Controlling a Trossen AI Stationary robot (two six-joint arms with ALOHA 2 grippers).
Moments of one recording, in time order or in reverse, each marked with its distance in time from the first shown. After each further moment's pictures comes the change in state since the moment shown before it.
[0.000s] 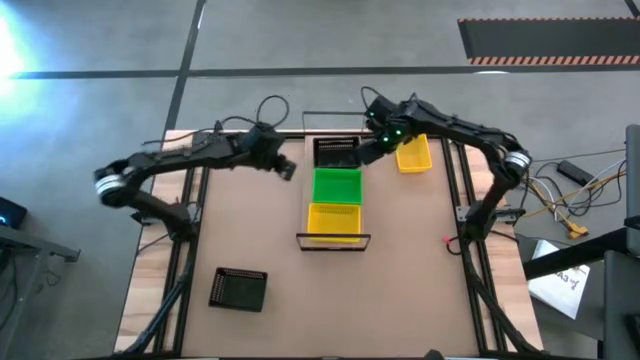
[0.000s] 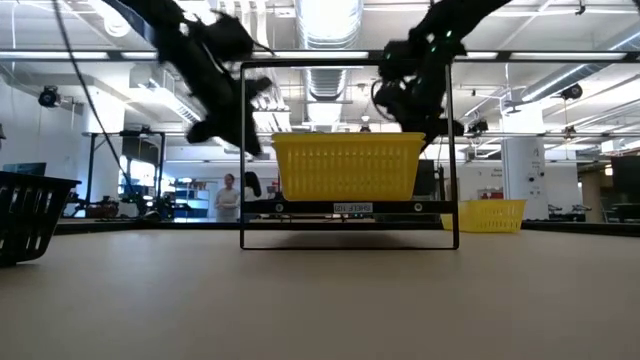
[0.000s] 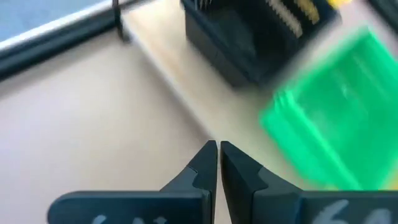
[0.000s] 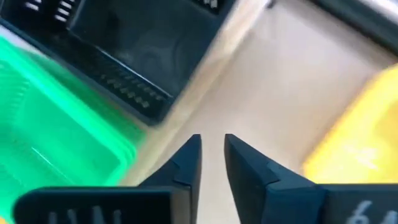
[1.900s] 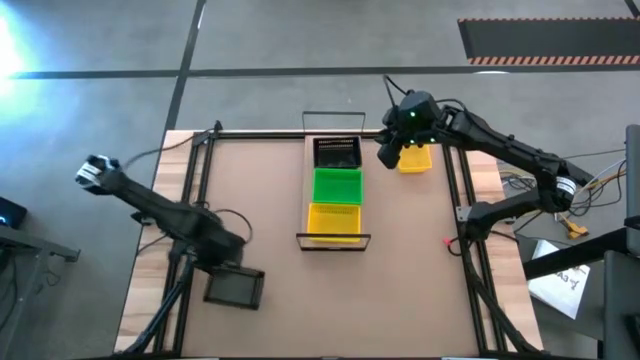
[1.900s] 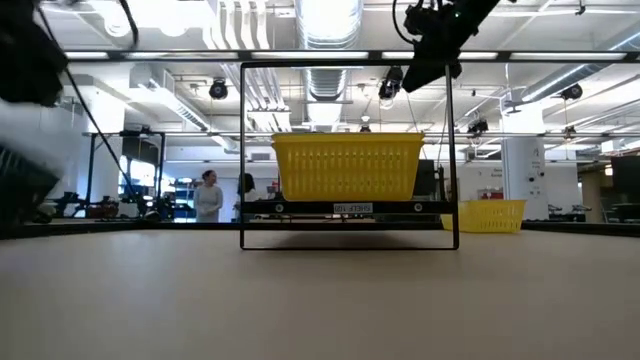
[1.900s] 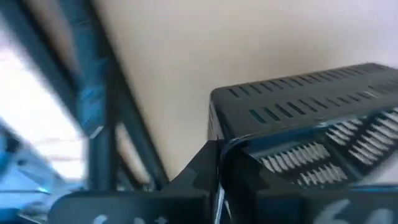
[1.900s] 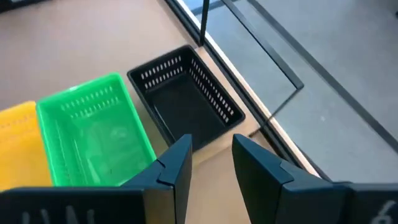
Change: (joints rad) left arm -0.929 -0.269 -0.175 -0.714 0.402 -1.485; right arm 0.091 -0.387 -0.138 0.252 0.113 -0.414
